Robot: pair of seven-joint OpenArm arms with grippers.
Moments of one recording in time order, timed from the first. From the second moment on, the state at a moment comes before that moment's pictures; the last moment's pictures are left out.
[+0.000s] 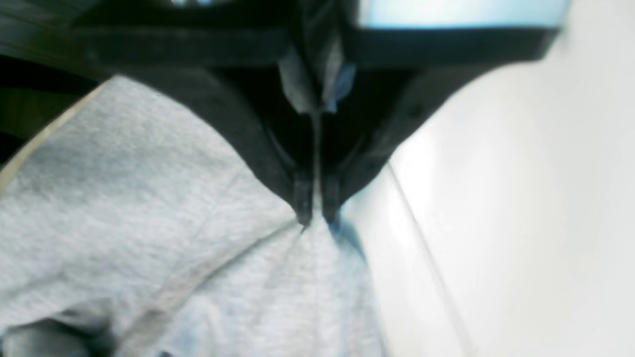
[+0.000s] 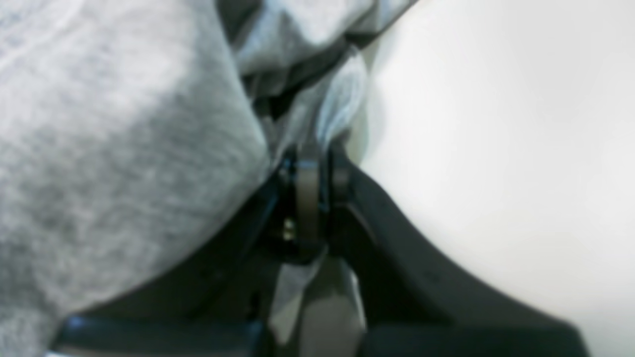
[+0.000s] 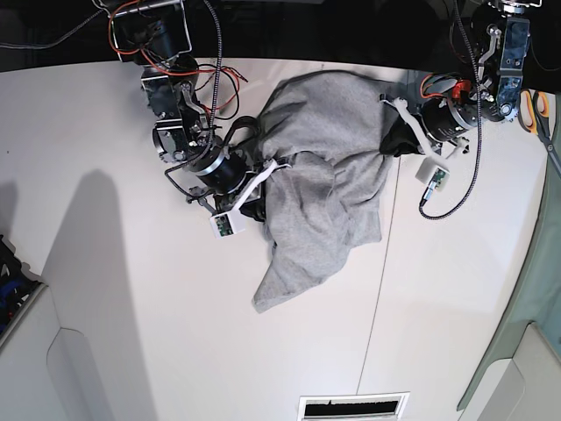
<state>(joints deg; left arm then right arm) 14.4 -18.6 -3.7 83.6 -22.1 -29.2 30.4 7.3 -4.9 -7.1 55.0 2.1 21.8 -7.7</state>
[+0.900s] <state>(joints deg) 12.4 -24.3 -12.6 83.8 -49.7 -39.9 44.3 -1.4 10.0 18.1 87.8 18.4 29.5 -28.8</state>
